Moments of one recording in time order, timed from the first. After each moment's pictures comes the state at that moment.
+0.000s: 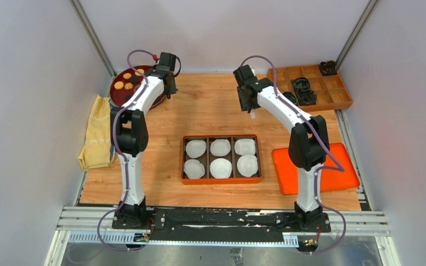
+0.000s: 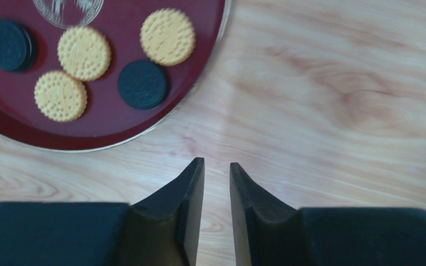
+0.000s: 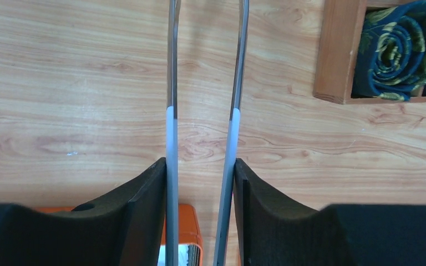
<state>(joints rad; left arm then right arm) -0.21 2.13 1.92 -0.64 -0.31 -0.33 0.49 2.03 1.81 -0.81 0.37 0.18</state>
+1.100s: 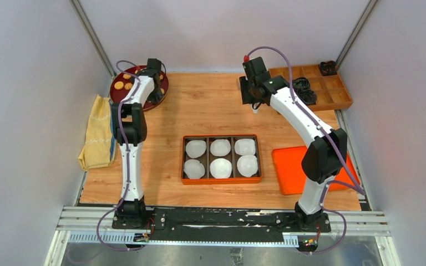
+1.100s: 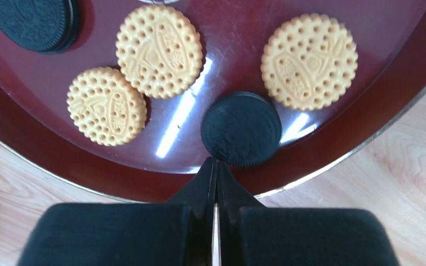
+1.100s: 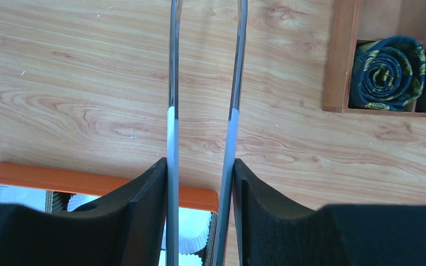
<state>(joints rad) -0.04 2.44 2.16 -0.84 -0.31 -0.44 0.49 1.80 1.76 -0.76 0.24 0.19</state>
